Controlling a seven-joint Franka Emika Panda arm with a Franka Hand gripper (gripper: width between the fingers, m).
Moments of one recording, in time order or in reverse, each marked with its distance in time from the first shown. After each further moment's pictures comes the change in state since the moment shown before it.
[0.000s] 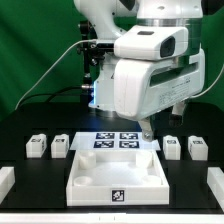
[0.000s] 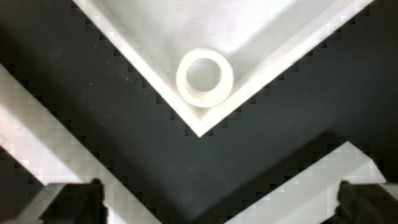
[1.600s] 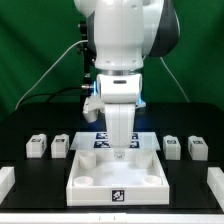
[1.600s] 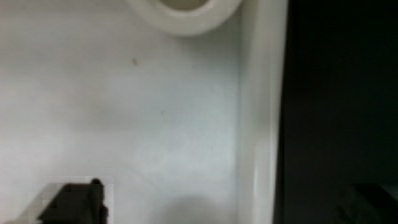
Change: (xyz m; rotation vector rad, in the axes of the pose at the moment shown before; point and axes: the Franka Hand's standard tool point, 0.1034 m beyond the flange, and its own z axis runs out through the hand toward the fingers) arm -0.136 -0.061 0.099 0.031 0.000 -0.678
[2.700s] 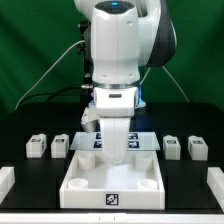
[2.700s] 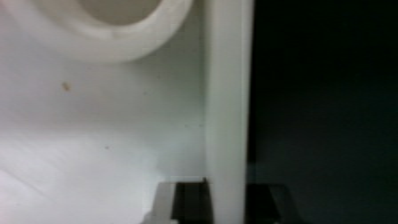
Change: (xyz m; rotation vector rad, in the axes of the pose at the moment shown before) arm 0.001 0.003 0.009 0.001 0.004 0.051
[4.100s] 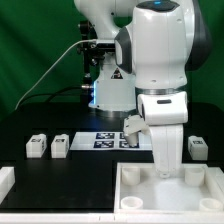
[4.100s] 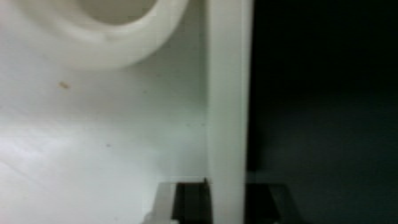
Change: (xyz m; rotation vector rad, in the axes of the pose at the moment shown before) arm 0.087 0.058 -0.001 -0.059 0.064 -0.008
